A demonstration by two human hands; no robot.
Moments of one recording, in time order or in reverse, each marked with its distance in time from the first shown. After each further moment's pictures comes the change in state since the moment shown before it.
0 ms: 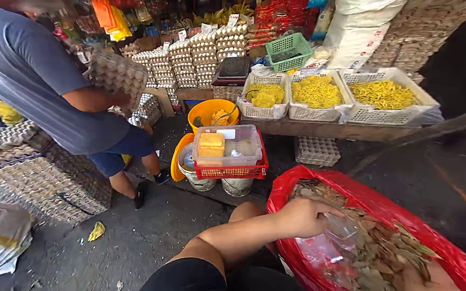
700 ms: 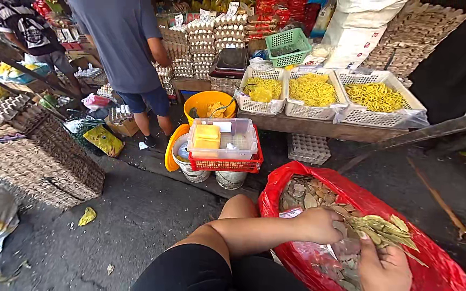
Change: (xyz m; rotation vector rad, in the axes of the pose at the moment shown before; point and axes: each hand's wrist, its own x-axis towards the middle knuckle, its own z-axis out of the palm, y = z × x) left_hand 0.026 -0.004 0.043 -0.077 -0.199 -0.270; right_hand -0.029 -0.086 0.034 0.559 0.254 -0.195
